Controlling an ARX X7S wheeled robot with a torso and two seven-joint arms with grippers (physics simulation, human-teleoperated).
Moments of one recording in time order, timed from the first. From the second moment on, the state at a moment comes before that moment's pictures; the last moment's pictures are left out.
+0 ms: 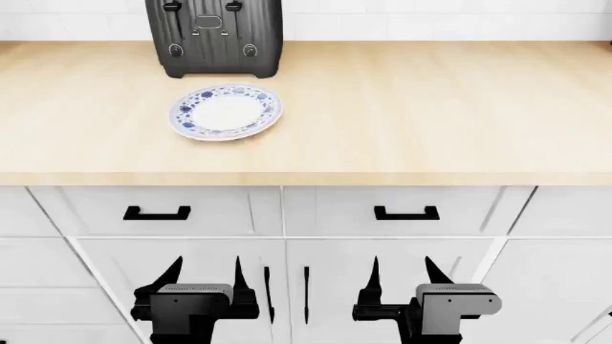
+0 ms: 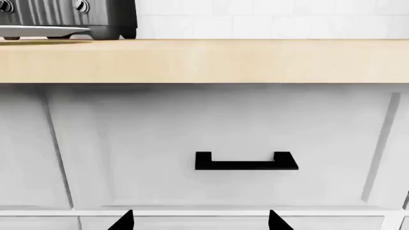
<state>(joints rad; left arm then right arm) 0.00 0.00 0.00 0.00 0.00 0.00 0.00 0.00 0.00 0.00 0.00 0.00 0.00 0.00</state>
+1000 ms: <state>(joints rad) -0.11 -0.34 -0.21 0.96 -0.31 -0.67 -0.10 0.04 0.18 -0.05 -0.93 0.19 0.59 0.11</state>
